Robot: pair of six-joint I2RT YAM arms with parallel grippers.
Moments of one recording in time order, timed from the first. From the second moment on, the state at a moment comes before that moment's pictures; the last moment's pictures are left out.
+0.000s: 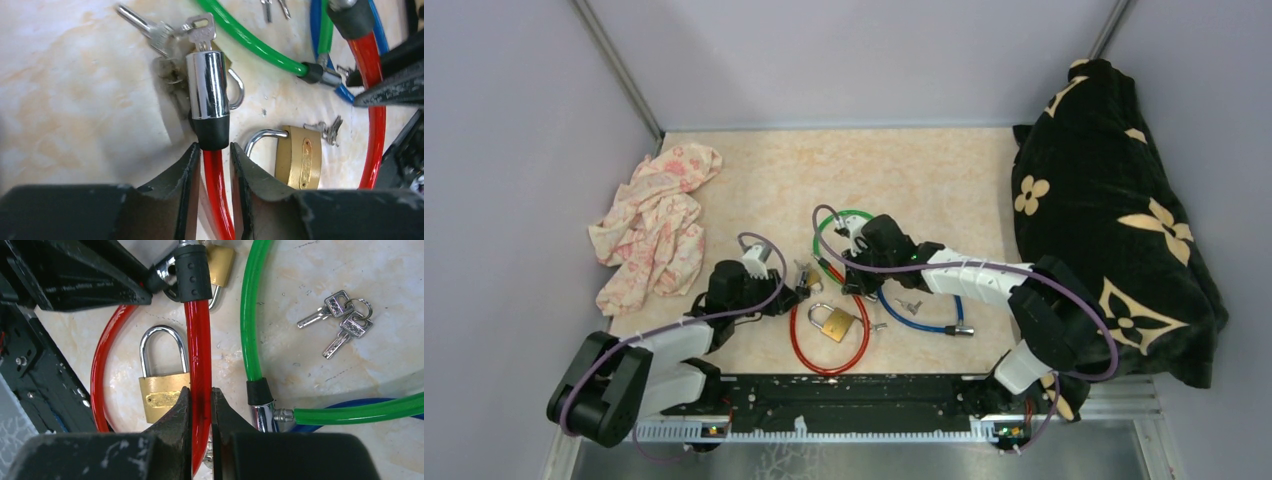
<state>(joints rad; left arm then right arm) -0.36 1.15 0.15 0.46 0.38 -0.48 0.82 1.55 0.89 -0.13 -0.29 0.20</state>
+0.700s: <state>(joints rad) -0.51 1.12 0.20 0.49 0.22 -0.24 0.82 1.53 0.82 -0.08 -0.30 0.32</state>
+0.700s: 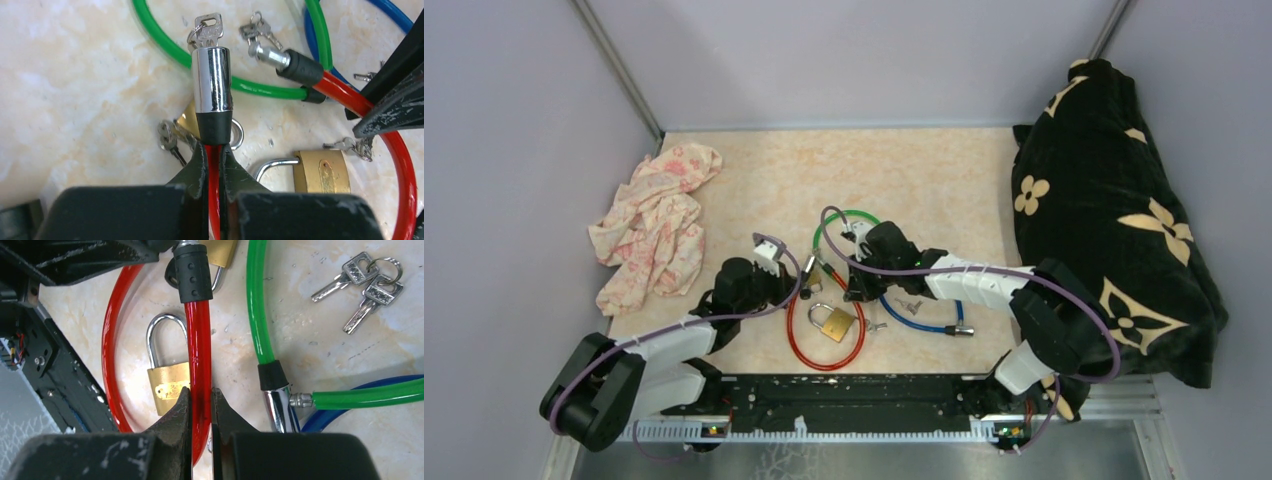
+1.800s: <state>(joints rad) -0.57 1.17 0.20 0.67 0.18 0.00 0.82 1.52 0.82 -0.13 -0.31 0.36</state>
